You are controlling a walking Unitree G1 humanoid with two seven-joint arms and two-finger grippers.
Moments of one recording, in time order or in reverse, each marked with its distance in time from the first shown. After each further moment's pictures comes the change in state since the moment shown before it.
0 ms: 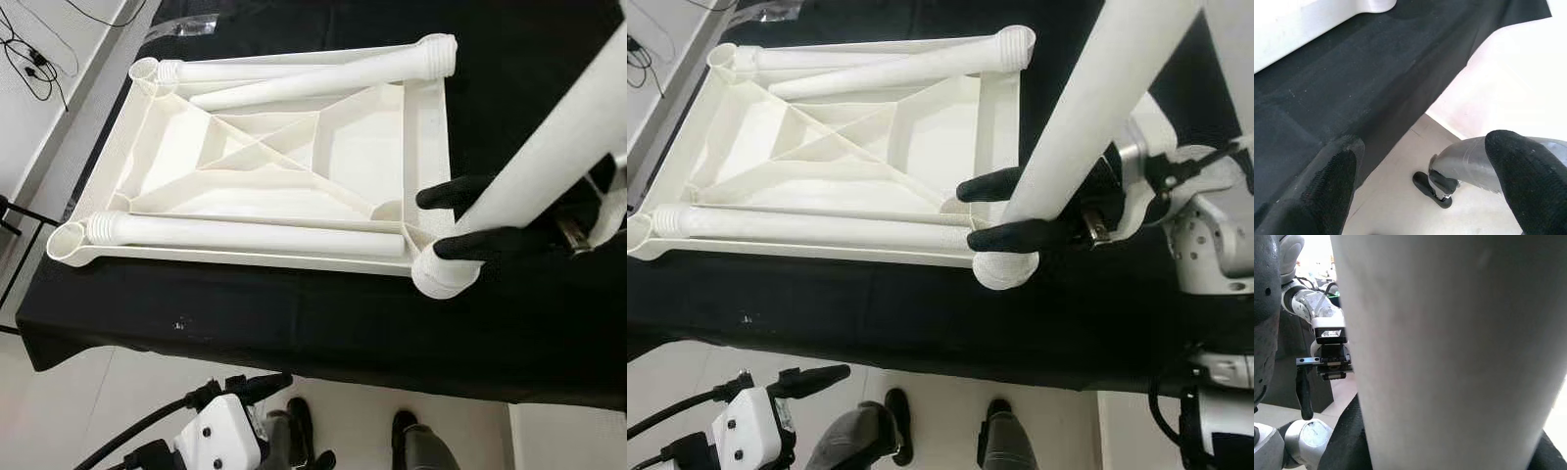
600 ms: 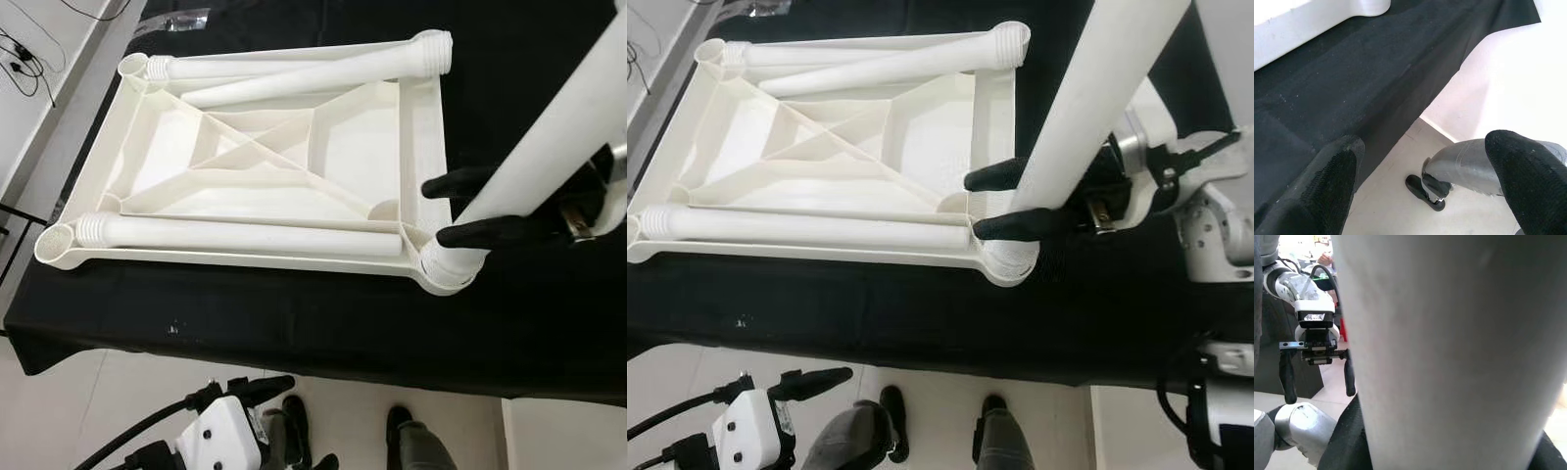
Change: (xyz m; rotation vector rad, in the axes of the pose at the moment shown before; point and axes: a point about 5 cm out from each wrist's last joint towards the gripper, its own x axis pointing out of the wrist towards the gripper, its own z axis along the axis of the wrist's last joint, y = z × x) left arm 0.000 -0.002 0.001 -0.007 -0.009 -0.014; right arm -0.010 -0.008 0.005 -0.035 0.065 -0.038
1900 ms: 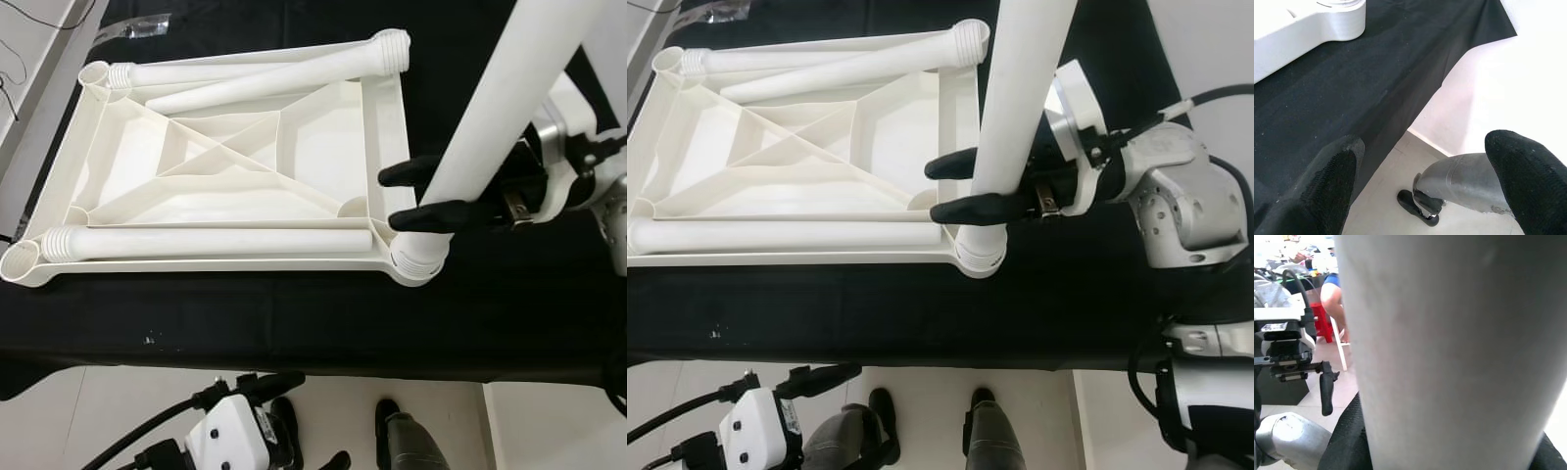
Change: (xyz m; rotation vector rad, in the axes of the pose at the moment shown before) left arm 0.006 -0.003 0.004 -0.008 -0.043 0.003; right arm 0.030 -0.020 -0.003 0.055 0.012 -0.051
